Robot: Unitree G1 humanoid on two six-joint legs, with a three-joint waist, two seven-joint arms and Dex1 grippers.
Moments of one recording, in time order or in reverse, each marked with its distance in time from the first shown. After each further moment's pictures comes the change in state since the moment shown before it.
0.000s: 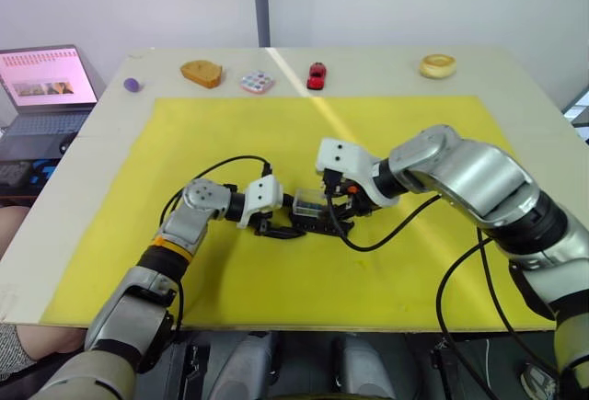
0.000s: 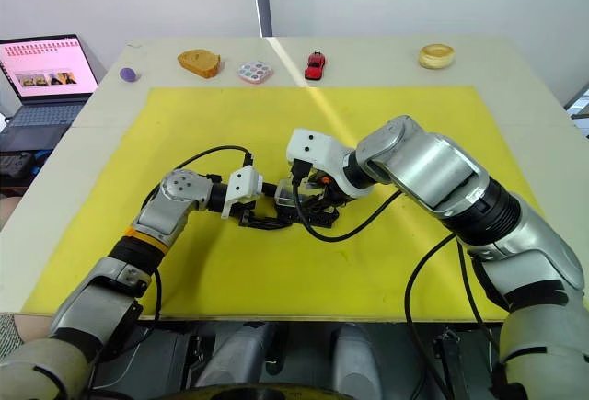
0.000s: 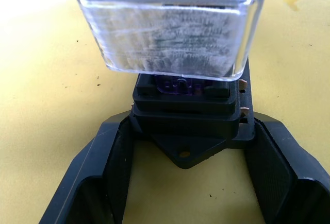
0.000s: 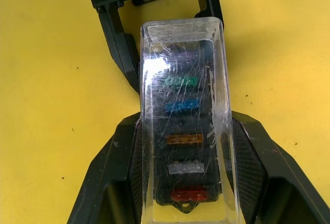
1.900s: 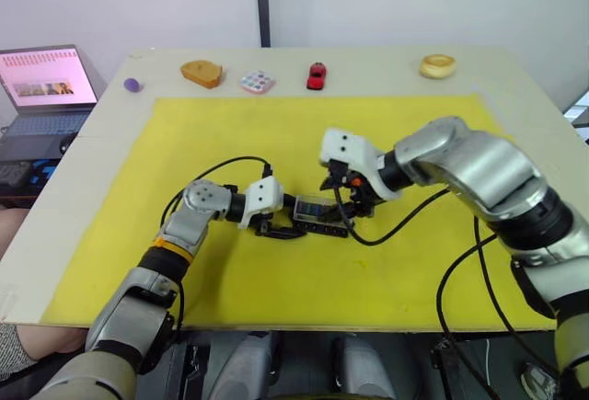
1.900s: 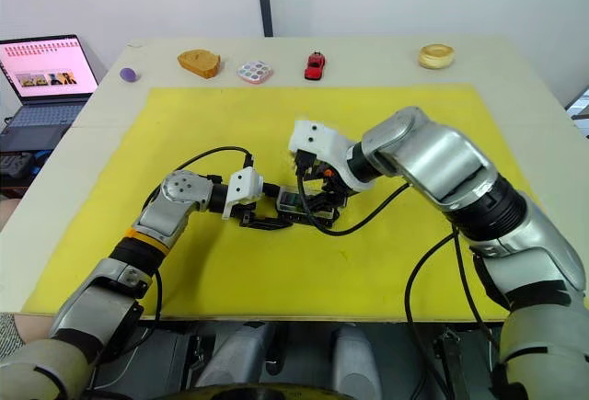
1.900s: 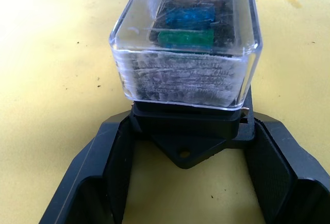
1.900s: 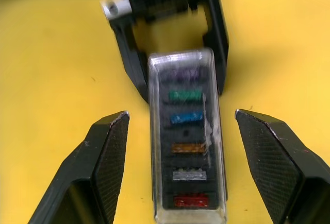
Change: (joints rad) left arm 0.005 -0.006 0.001 0.005 0.010 -0.018 0.010; right arm -0.014 -0.021 -0.111 0.002 0.037 -0.062 0.089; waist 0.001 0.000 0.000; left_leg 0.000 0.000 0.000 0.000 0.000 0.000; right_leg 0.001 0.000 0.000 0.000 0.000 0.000
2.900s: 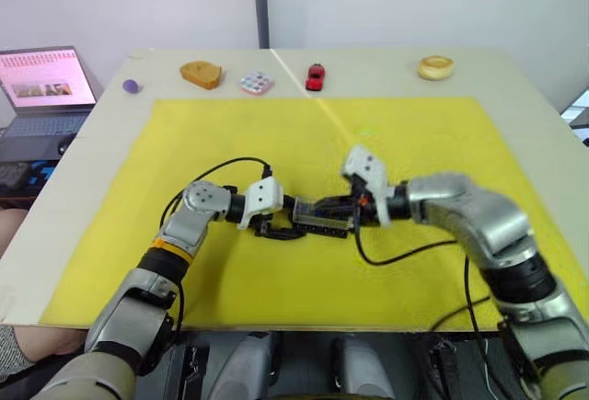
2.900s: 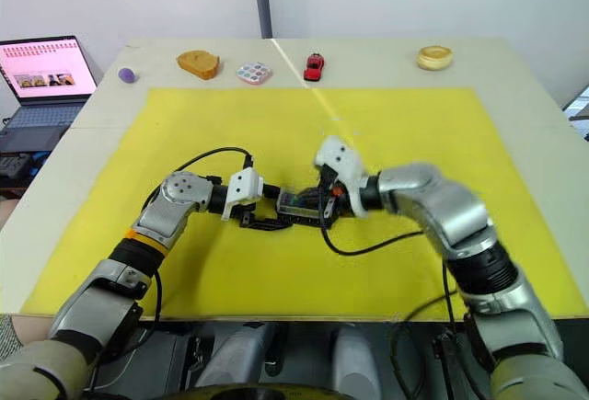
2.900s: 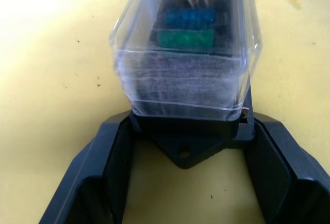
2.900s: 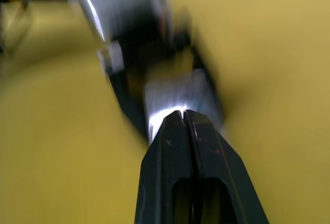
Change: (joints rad) left arm 0.016 0.001 0.004 -0.011 0.016 0.026 0.006; right arm 0.418 0.143 -0.165 0.047 -0.003 -0.287 -0.195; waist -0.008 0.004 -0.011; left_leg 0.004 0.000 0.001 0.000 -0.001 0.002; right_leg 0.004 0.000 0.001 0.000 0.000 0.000
